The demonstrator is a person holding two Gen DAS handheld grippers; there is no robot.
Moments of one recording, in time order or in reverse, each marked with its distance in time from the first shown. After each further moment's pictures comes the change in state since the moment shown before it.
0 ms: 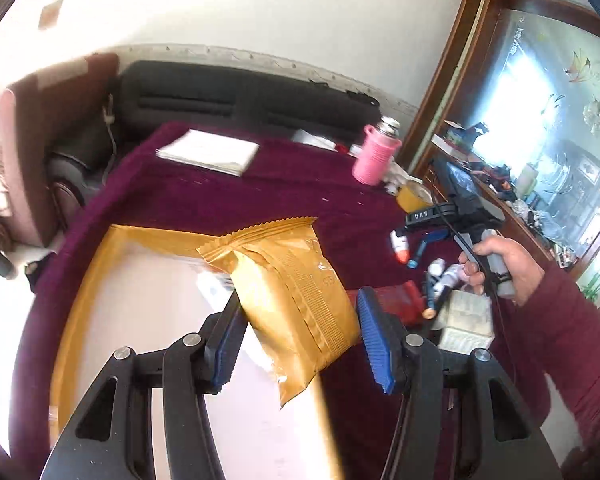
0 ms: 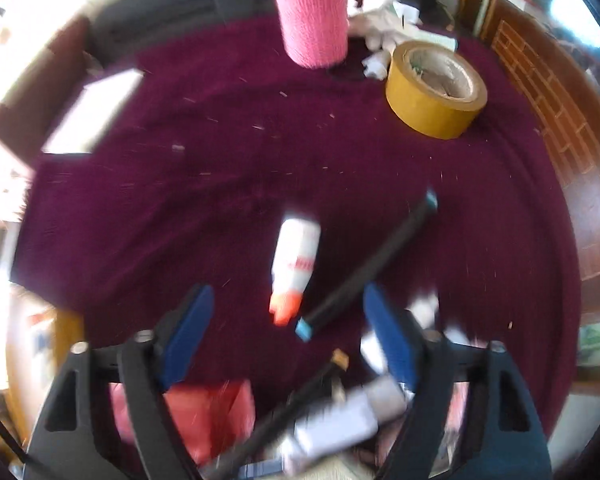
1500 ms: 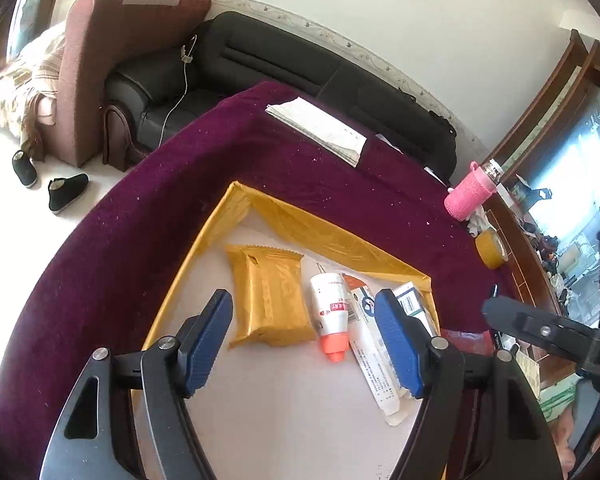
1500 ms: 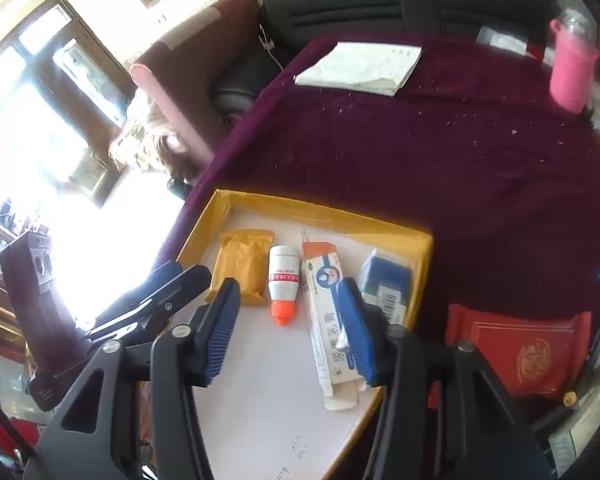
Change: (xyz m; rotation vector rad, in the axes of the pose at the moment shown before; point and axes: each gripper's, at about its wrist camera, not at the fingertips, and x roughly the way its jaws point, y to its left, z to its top) left arm 0.067 0.127 -0.021 -0.328 0.048 0.081; right arm -0.110 0.214 -0.145 -0.343 -0.172 0.510
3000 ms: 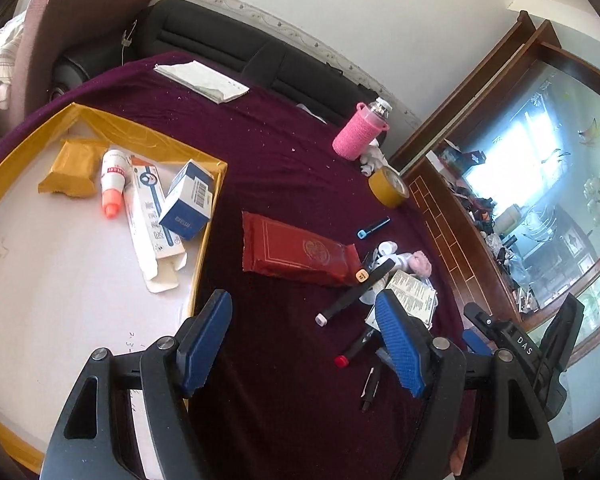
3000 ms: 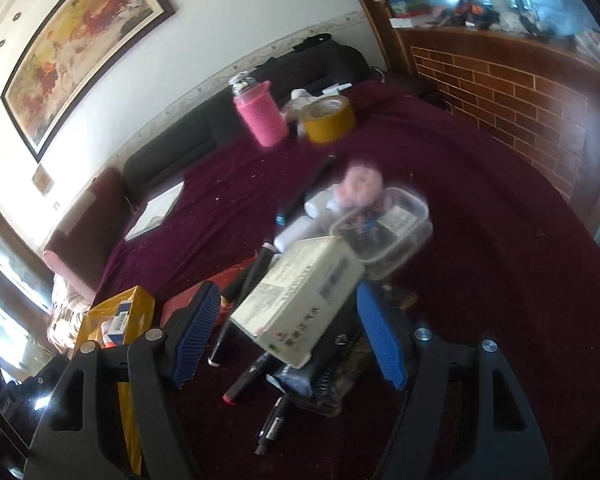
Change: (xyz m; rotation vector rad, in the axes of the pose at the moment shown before) left arm -0.047 -0.160 -0.114 0.044 0.055 -0.188; right arm -0.196 -0.221 -0.185 0.518 -0.453 -0.288
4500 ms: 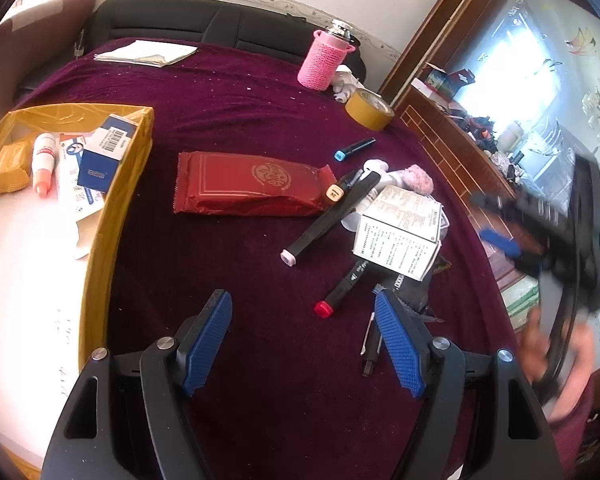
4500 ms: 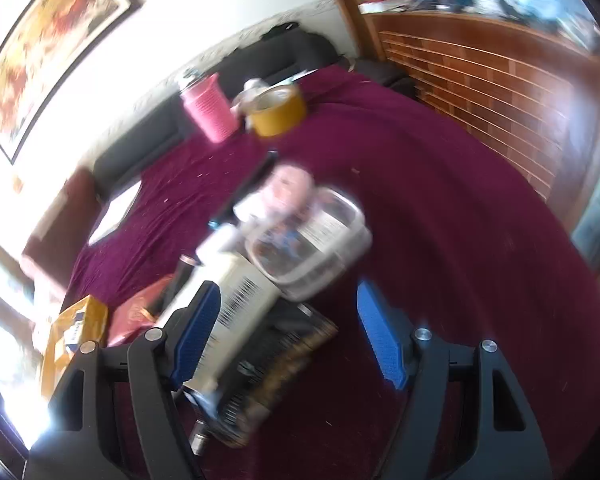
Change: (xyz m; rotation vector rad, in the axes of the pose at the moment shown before) left arm 0.047 -0.052 -0.045 0.215 0.163 0.032; right arm 0.026 -0.017 0.048 -0.047 0.116 -0.050
